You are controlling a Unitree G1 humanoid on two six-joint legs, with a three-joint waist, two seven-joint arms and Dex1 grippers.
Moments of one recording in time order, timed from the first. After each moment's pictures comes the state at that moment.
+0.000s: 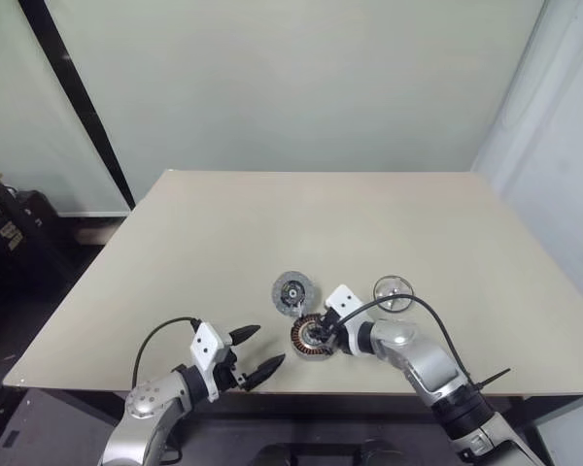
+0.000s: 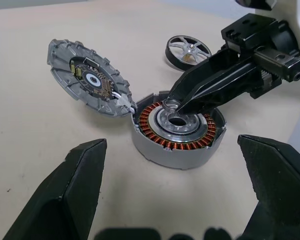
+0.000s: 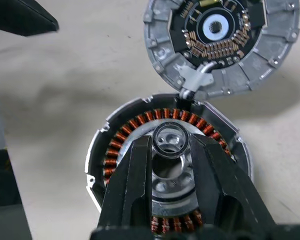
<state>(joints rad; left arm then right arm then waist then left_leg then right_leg) 0.17 0.45 -0.02 -0.04 -0.35 0.05 -0.87 -0.34 -0.20 0.43 0.06 0.09 0.62 0.59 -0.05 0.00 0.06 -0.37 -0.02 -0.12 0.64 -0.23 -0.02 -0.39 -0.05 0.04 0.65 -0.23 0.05</state>
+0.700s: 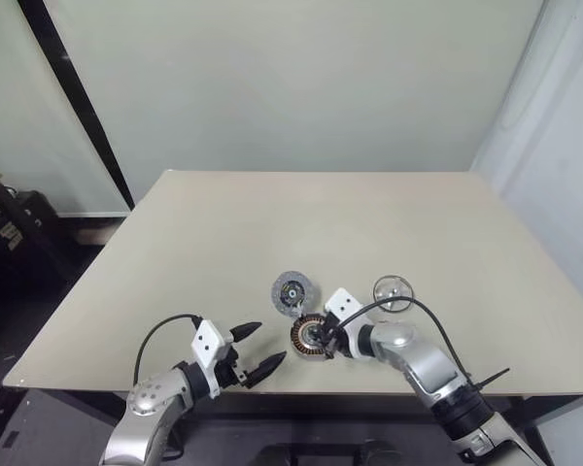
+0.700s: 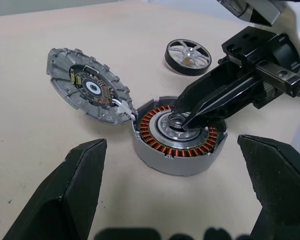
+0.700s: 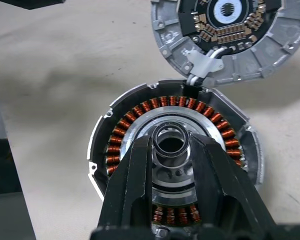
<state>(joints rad) 0.15 0.44 -0.02 -0.04 -0.33 0.04 -0.87 -0.34 -0.21 0.45 0.07 0.07 0.62 0.61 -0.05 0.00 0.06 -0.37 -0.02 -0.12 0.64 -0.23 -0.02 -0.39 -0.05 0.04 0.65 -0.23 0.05</state>
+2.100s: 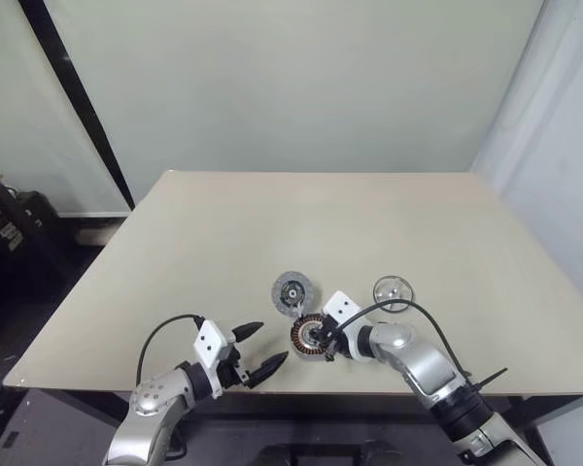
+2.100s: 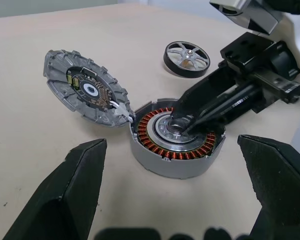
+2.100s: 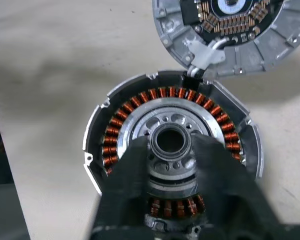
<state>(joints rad) 0.15 0.43 -0.02 -0.04 -0.33 0.04 -0.87 -0.34 -0.21 0.46 0.07 0.03 0.62 0.62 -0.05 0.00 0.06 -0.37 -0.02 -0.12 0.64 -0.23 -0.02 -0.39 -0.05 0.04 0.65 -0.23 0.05</state>
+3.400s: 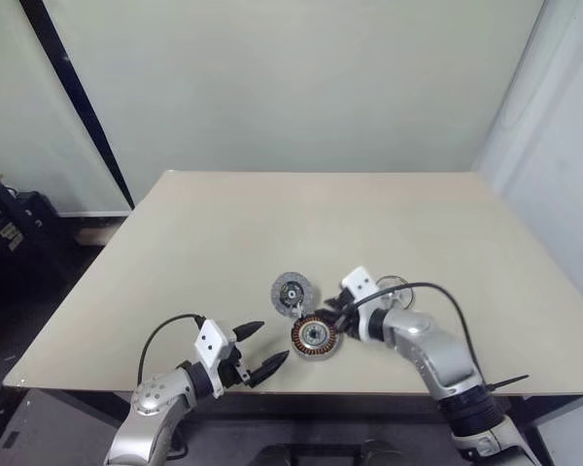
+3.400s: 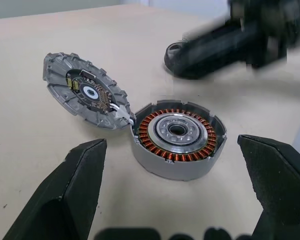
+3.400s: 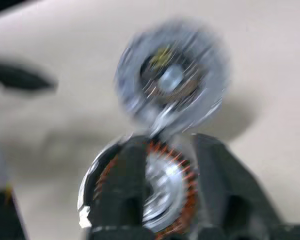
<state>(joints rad) 0.15 0.42 -0.02 -0.04 -0.33 0.04 -0.86 -0.34 -0.20 0.22 -0.10 0.15 0.71 0.56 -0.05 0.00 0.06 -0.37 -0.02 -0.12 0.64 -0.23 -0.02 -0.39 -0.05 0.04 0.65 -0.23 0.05</state>
